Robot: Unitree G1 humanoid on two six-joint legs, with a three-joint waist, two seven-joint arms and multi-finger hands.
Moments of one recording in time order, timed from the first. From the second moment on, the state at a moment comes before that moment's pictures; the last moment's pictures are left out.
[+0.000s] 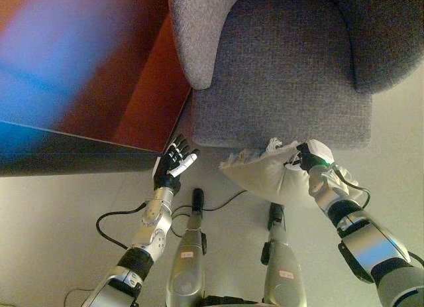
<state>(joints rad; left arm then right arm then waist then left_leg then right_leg) -0.32 0.26 -0.33 0.58 -0.71 -0.39 0.08 -0.76 -0.49 0.51 1.14 -0.25 0.06 -0.29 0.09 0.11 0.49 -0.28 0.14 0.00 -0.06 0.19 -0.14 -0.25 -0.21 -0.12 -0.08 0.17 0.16</state>
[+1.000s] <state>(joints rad) -0.22 0.26 -0.24 0.58 -0.71 -0.35 0.07 -0.50 -0.51 0.49 0.92 -0.25 0.10 -0.24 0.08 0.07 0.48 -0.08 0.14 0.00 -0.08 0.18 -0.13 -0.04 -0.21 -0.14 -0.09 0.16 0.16</state>
